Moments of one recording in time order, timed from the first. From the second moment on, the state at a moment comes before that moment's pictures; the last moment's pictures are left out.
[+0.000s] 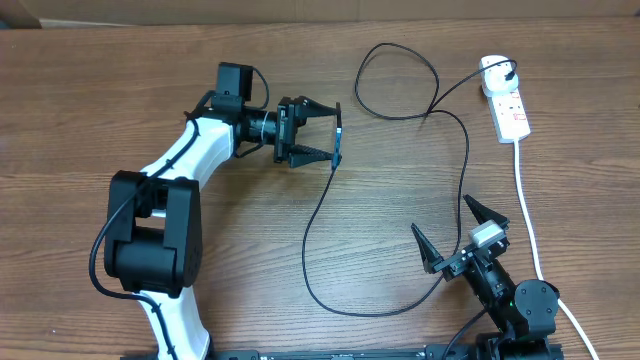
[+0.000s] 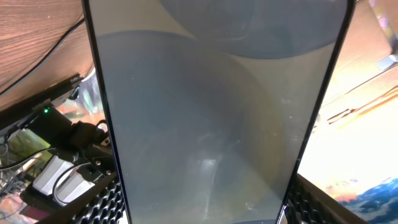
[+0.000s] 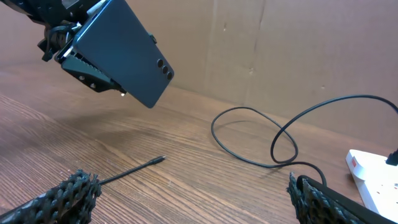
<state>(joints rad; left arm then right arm) -0.17 2.03 1.36 -0.29 1.53 -1.43 0.07 0.05 0.02 0.00 -0.41 -0.11</state>
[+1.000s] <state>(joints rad) -0.16 1.90 1.36 -0.29 1.53 -1.50 0.07 0.05 0.02 0.00 -0.41 -0.11</state>
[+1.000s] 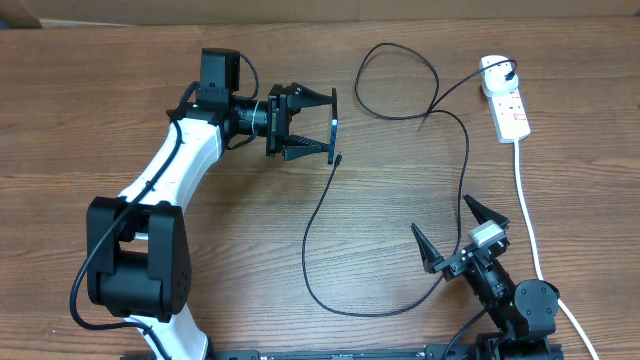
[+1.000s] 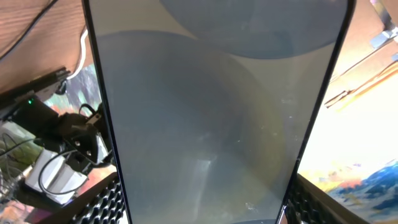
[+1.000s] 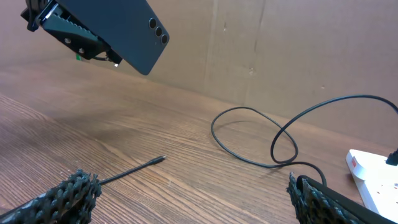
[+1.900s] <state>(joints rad) -0.16 1.90 1.36 -0.29 1.53 -1.54 0.07 0.05 0.14 0.55 -0.78 0.58</state>
